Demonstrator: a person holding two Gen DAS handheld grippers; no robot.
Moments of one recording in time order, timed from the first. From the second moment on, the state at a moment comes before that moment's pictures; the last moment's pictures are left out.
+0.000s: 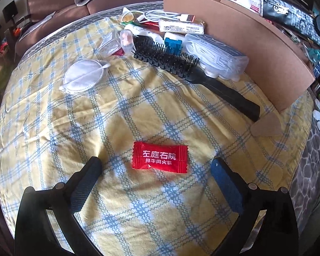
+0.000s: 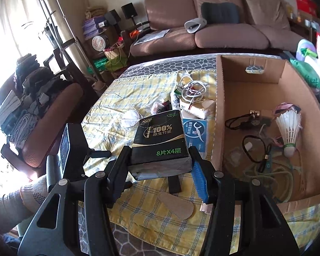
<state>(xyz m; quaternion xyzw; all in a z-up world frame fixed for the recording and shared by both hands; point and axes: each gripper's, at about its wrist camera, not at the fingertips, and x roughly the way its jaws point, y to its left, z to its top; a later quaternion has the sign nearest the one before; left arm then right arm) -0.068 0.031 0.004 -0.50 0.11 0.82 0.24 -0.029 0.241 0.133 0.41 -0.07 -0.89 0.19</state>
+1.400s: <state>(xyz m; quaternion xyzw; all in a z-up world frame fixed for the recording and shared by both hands) -0.087 -0.008 0.057 -0.45 0.07 0.86 0.22 -0.033 0.221 0.137 0.42 -0.04 -0.88 0.21</state>
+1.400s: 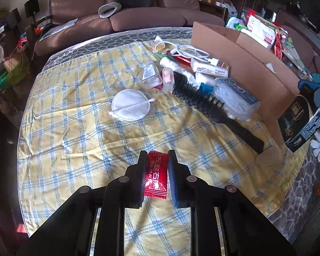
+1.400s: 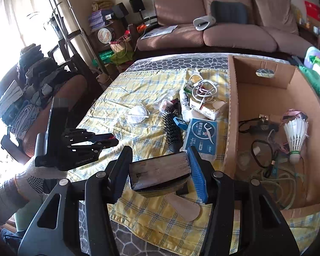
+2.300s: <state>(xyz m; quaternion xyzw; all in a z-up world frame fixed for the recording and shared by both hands) -0.216 0.287 0.121 -0.44 0.13 0.83 0.31 -0.198 0.437 0.139 0.47 -0.10 -0.88 0.05</state>
